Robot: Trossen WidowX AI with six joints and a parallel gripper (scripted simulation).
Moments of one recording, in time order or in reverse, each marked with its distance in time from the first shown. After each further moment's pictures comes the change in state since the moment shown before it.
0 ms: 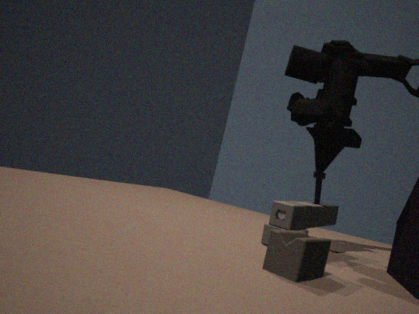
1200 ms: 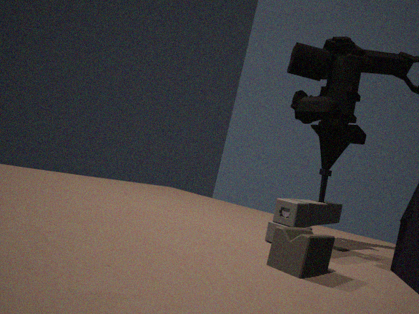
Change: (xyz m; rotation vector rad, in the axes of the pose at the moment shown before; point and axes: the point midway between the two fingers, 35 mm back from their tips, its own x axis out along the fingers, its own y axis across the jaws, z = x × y) arm -0.003 0.000 -0.002 -0.003 0.026 -0.013
